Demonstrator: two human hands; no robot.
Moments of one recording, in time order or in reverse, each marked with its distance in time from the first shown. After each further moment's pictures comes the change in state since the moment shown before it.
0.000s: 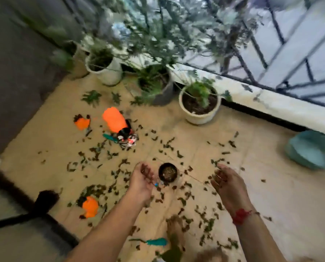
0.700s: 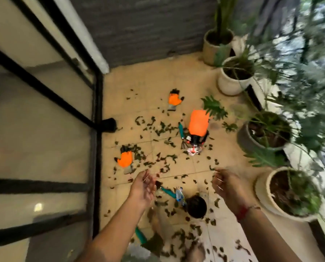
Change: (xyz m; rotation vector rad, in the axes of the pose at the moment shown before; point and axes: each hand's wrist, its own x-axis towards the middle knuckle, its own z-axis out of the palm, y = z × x) left_hand -0.012 0.104 -0.135 -0.795 0.298 -0.020; right_hand 0.015 0.023 0.294 -0.942 -0.533 0.163
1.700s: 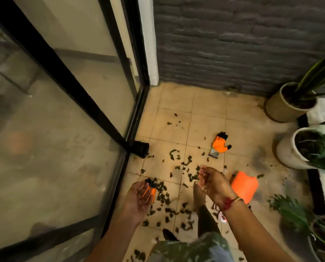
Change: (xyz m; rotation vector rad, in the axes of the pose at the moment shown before) left_hand 0.140 0.324 -0.036 -0.411 0.022 0.029; right_hand 0.145 -0.109 0.438 -0.238 -0.229 0.178
